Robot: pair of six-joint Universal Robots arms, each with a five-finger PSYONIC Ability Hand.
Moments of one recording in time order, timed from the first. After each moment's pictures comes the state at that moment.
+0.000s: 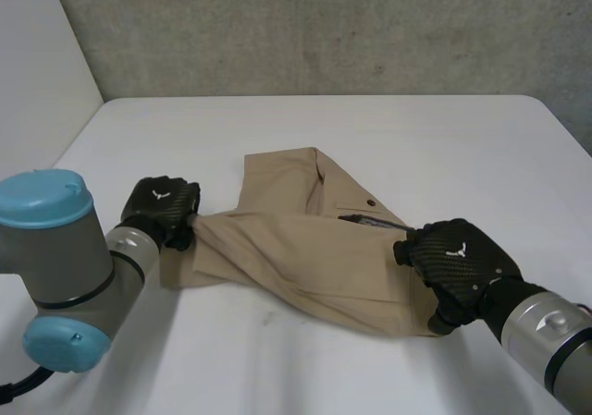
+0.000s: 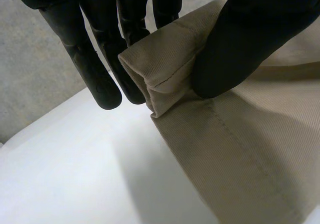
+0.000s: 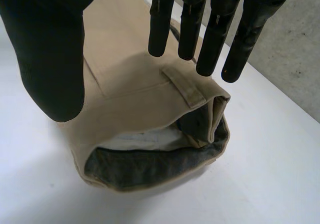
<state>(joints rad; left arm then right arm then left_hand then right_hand) 4.34 -1.98 -1.71 3.42 -1.57 3.44 1.88 -1.58 2.00 0.01 1.24 2.64 1.09 1.19 1.18 1.19 0.96 0.43 0.49 0.49 0.48 0.31</state>
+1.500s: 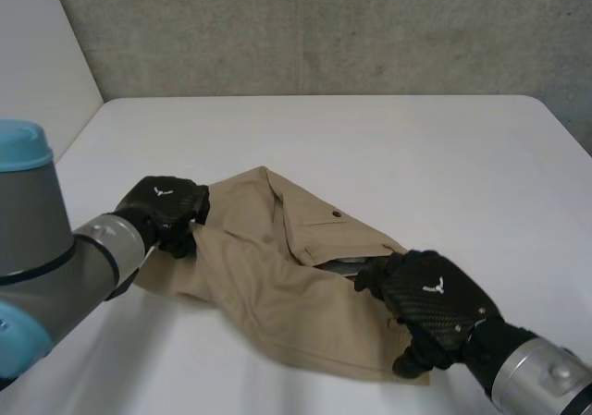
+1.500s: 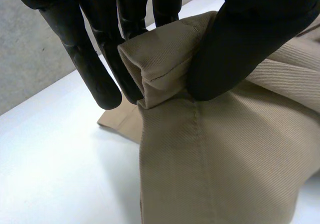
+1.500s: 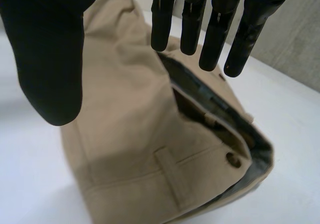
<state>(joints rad) 4.35 -1.86 -1.61 3.05 -1.46 3.43 1.94 -1.68 2.13 -0.02 1.14 2.82 1.09 1.20 1.19 1.19 0.96 0.37 0.43 0.43 0.42 0.24</state>
